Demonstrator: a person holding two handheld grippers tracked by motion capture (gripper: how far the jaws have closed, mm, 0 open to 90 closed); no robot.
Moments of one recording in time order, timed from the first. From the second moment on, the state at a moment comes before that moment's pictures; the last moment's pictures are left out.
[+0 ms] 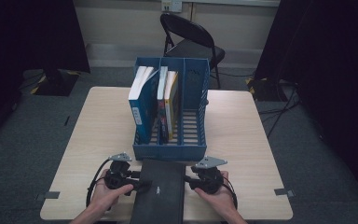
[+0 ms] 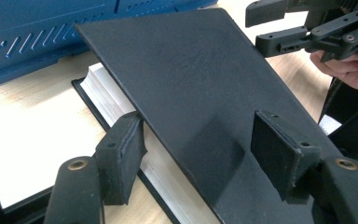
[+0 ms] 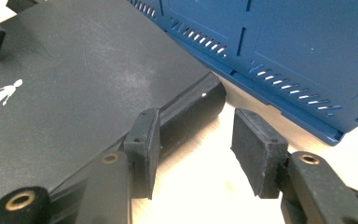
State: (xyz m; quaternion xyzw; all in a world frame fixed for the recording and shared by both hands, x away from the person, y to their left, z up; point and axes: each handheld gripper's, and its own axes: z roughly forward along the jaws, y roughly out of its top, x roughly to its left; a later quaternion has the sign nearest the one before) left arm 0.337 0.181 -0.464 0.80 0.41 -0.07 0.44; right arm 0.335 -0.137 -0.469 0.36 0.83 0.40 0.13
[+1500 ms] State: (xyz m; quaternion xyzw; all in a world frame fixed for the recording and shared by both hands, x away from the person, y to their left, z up) left arm 0.337 0.174 -0.458 0.76 0.43 -0.10 0.47; right arm 0.317 -0.142 -0.466 0.35 0.85 0.39 0.11
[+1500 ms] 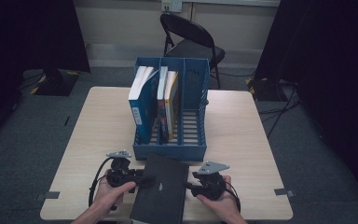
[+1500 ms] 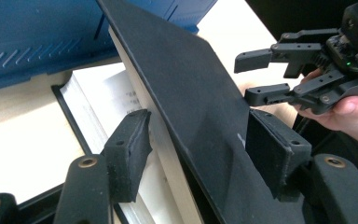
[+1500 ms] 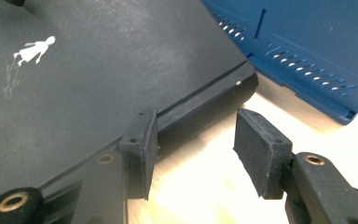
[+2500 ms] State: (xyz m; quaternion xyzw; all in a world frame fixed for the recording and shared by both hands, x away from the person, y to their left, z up) left arm 0.365 0.149 -0.477 0.76 0.40 -0.23 0.46; right arm 0.318 -0.144 -0.468 0.34 0.85 0.40 0.11
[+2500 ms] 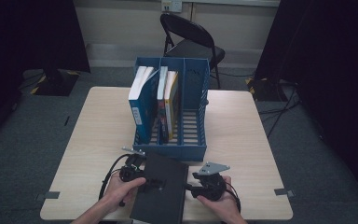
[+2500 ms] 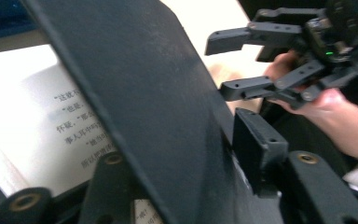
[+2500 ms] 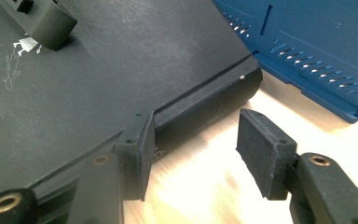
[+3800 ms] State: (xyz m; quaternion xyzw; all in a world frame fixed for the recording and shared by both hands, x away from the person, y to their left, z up) left arm 0.335 0.156 -0.455 0.78 0.34 -0.15 0.50; right arm 0.324 -0.128 -0.473 0.35 0.82 0.45 -0.01
